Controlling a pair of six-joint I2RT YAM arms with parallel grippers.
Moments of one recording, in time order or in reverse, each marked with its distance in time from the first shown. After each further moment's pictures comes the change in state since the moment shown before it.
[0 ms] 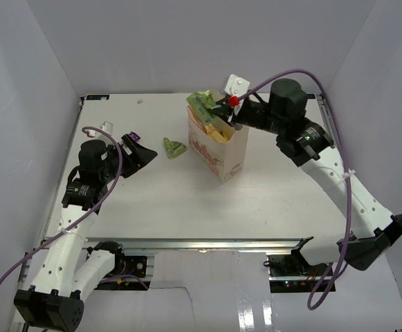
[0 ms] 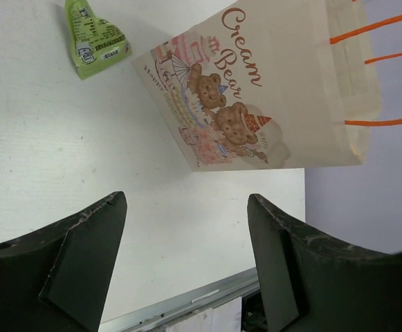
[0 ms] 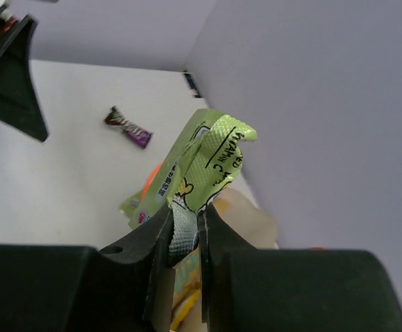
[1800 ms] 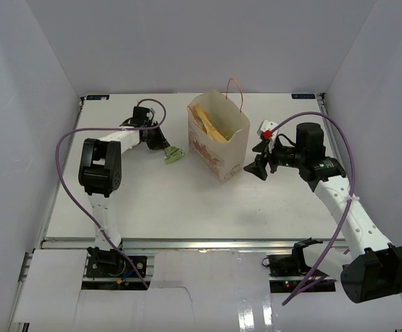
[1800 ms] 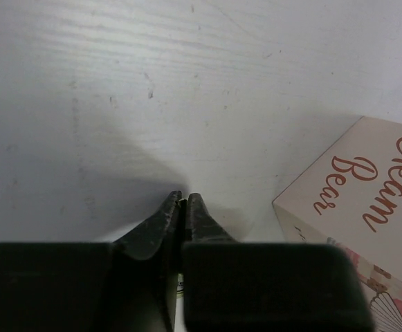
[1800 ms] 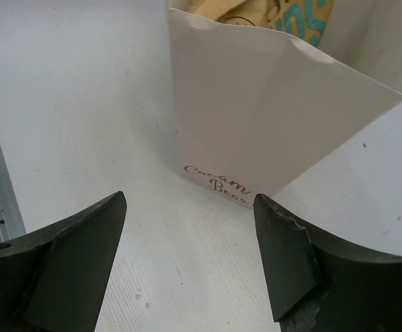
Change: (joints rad) left arm 0.003 1.302 0.605 0.176 0.017 0.198; right arm -0.431 -0.276 -0.642 -0.055 -0.279 0.029
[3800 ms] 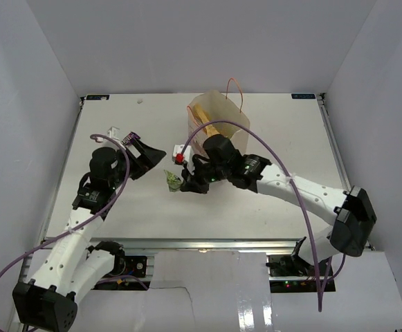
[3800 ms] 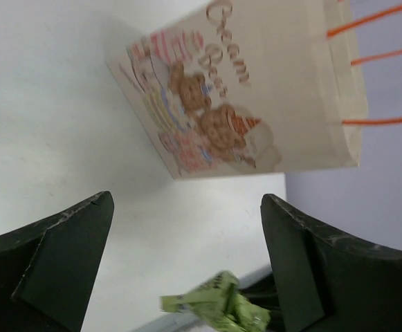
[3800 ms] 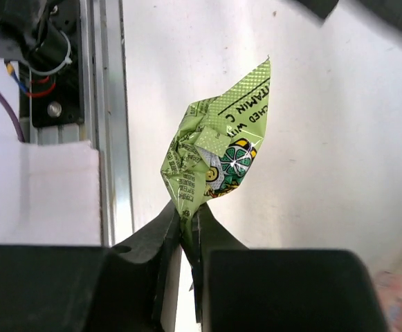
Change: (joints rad) left arm -0.100 -1.314 -0.837 0.102 -0.026 -0.346; right arm 0.749 0.438 0.278 0.098 0.305 0.312
